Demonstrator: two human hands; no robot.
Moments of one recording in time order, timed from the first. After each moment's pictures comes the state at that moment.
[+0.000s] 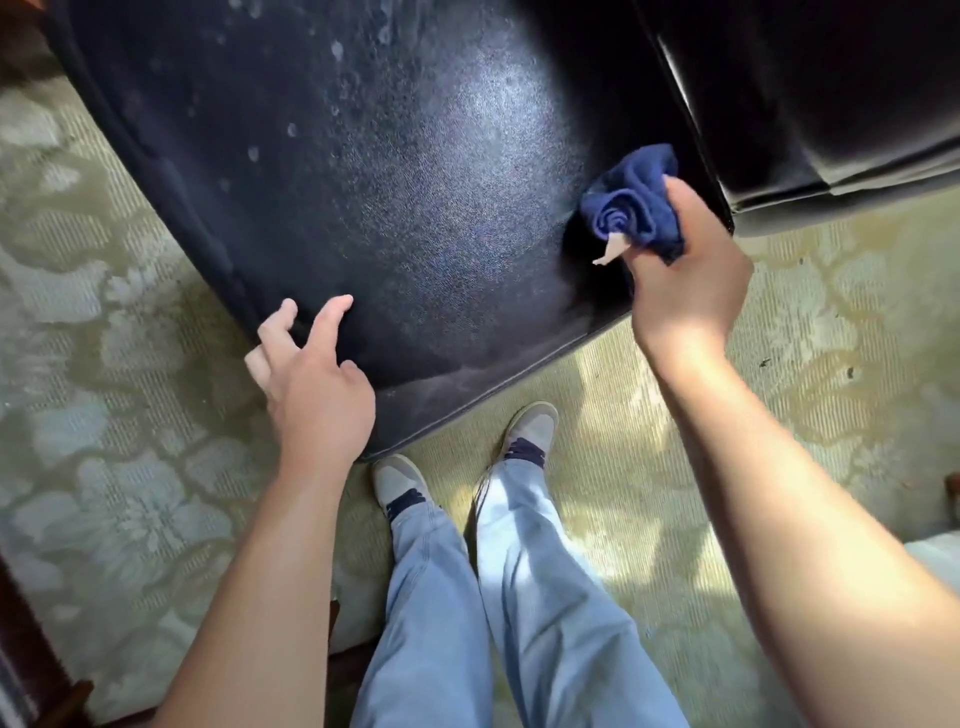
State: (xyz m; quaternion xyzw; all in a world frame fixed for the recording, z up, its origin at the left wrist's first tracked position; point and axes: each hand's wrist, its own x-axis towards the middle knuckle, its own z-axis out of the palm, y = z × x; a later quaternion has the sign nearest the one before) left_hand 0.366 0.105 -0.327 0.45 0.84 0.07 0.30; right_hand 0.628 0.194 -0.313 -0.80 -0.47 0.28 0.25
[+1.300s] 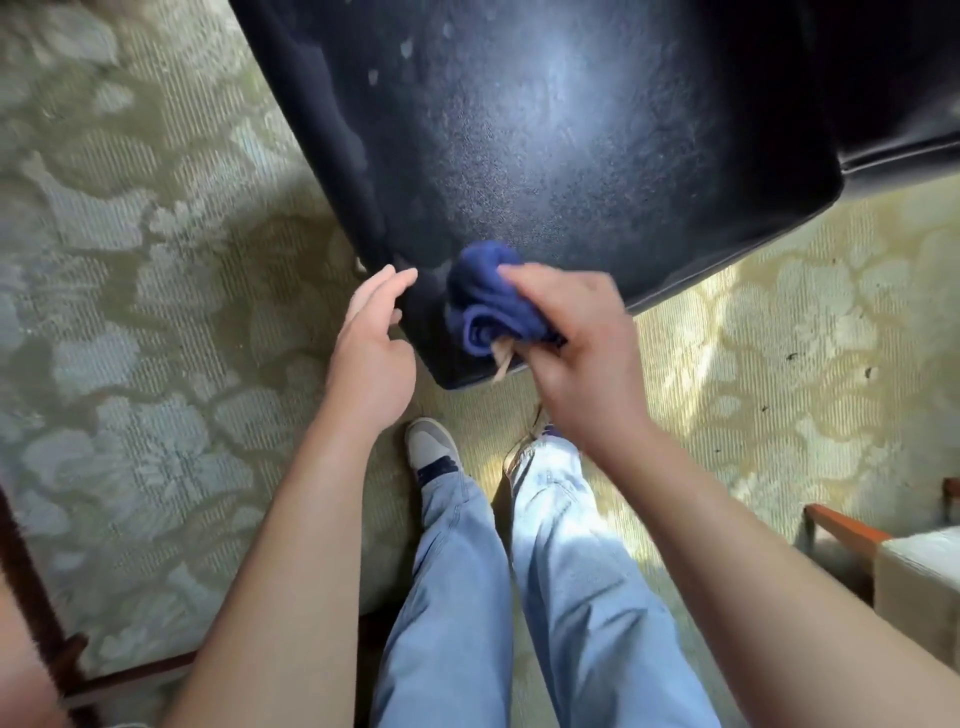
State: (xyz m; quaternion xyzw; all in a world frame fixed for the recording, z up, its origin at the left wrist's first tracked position) left_hand 0.277 0.041 -0.347 0.39 0.73 0.22 0.51; right_hand 0.468 0.064 -0.300 -0.59 -0.71 0.33 0.20
